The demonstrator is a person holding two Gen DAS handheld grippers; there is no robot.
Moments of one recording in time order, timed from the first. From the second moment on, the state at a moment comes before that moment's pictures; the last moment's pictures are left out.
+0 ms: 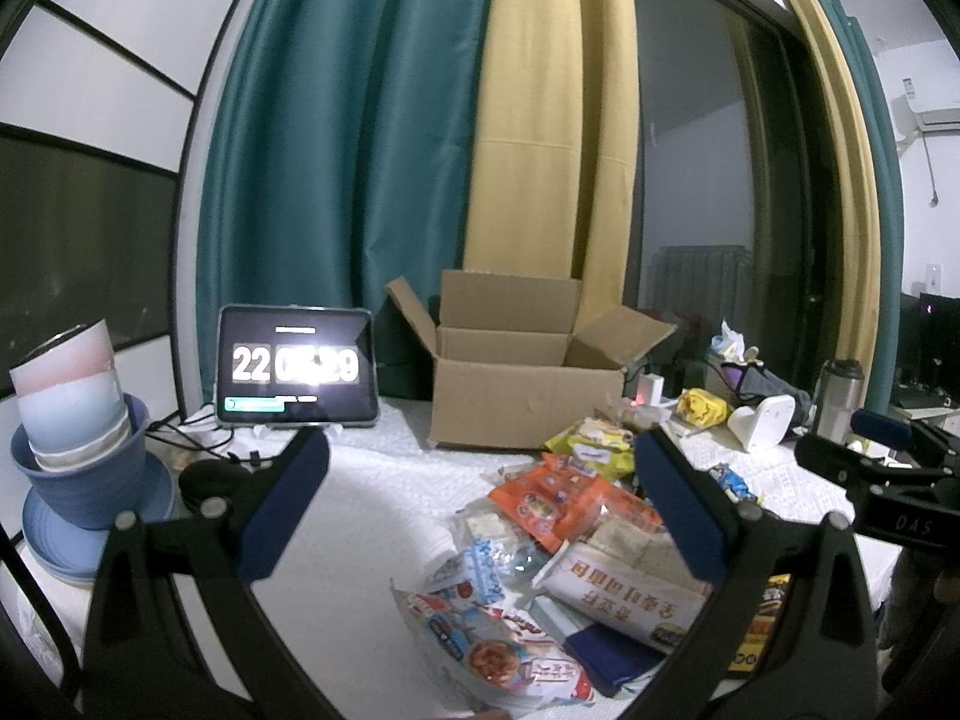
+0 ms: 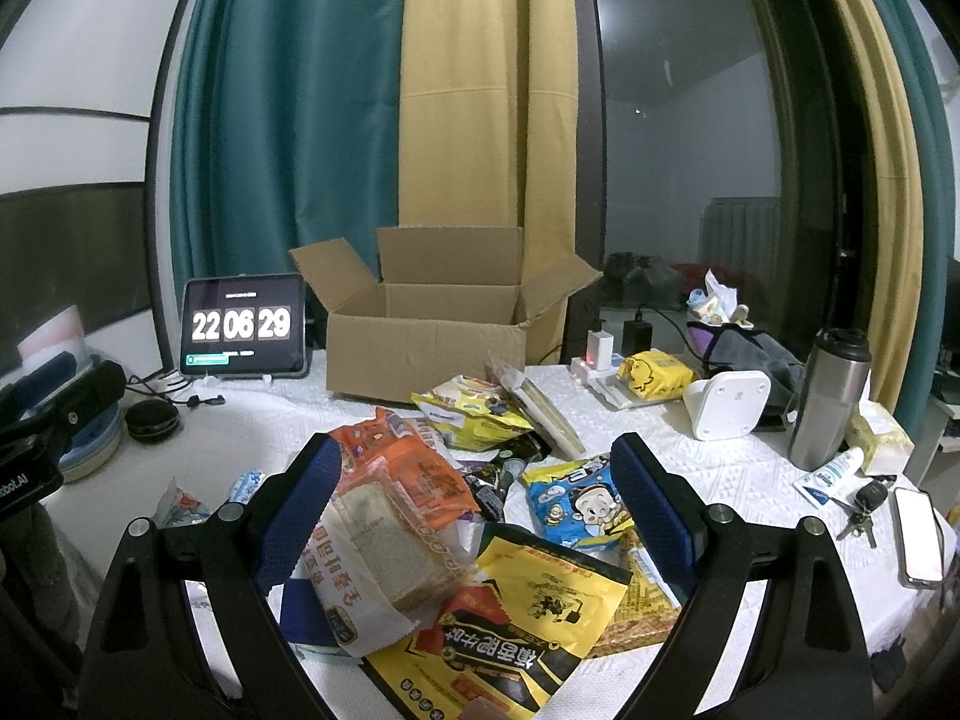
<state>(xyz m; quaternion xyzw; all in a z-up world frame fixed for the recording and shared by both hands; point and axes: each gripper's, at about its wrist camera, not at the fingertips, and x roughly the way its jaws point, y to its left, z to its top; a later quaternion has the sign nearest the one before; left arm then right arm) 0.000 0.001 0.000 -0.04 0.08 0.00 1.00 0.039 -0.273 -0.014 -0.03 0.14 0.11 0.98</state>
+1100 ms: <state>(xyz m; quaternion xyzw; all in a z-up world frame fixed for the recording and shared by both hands) 0.040 0.006 -0.075 -0.07 0.22 -0.01 0.97 0.083 -0.243 -0.070 -0.02 0.23 0.16 0.96</state>
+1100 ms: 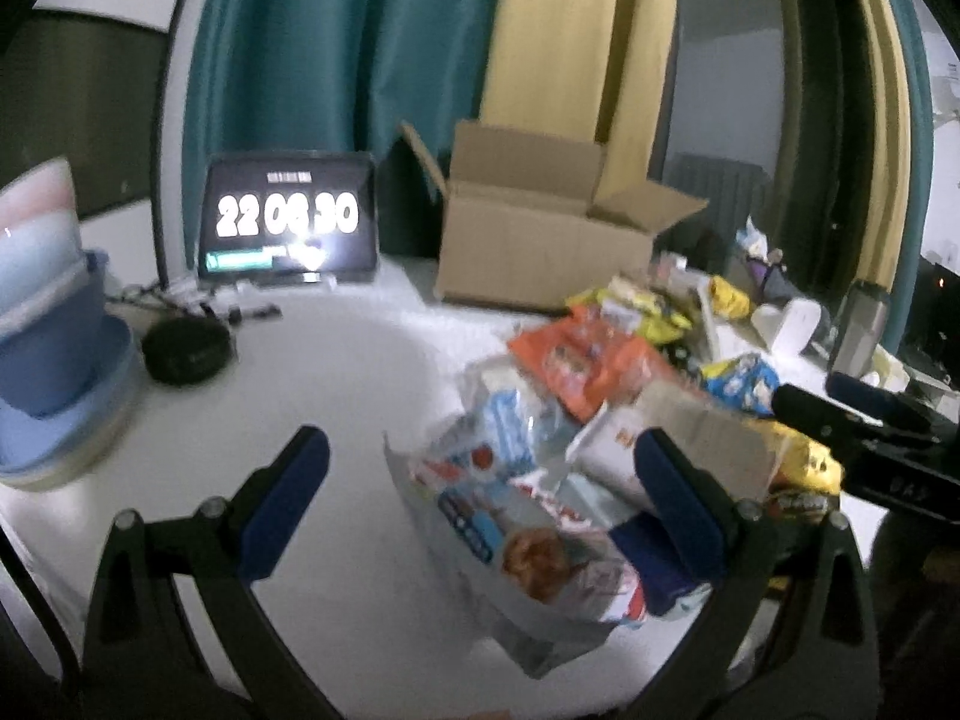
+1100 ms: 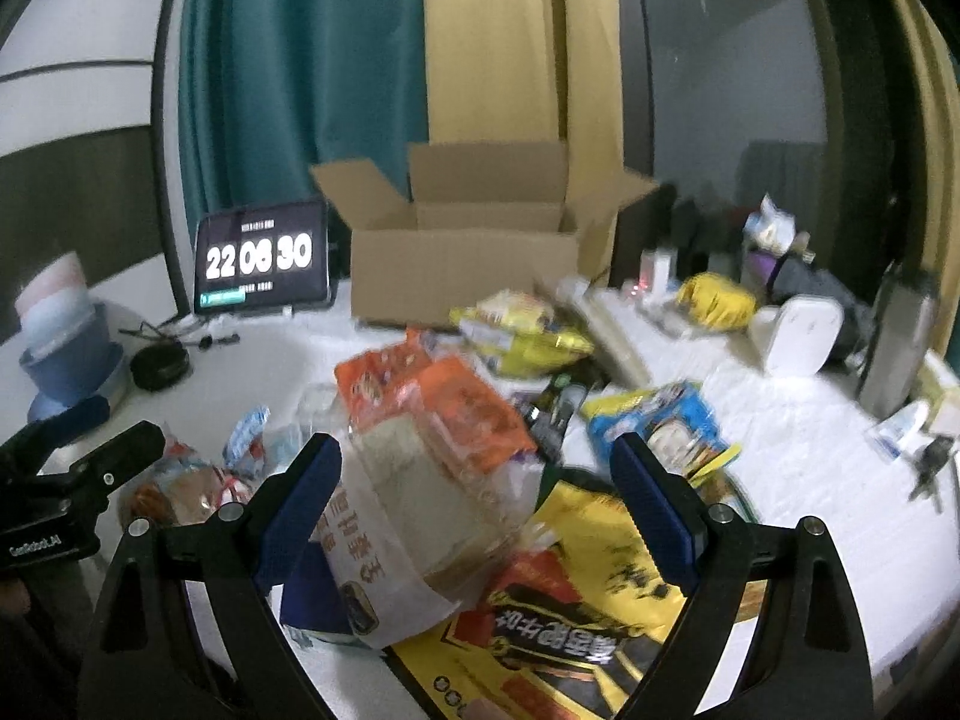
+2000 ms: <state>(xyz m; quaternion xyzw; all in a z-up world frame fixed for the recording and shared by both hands) 0.075 -0.028 -0.113 -0.04 0.35 -0.02 0.93 0.119 -0.209 -0.117 -0.05 0.29 0.25 0.92</state>
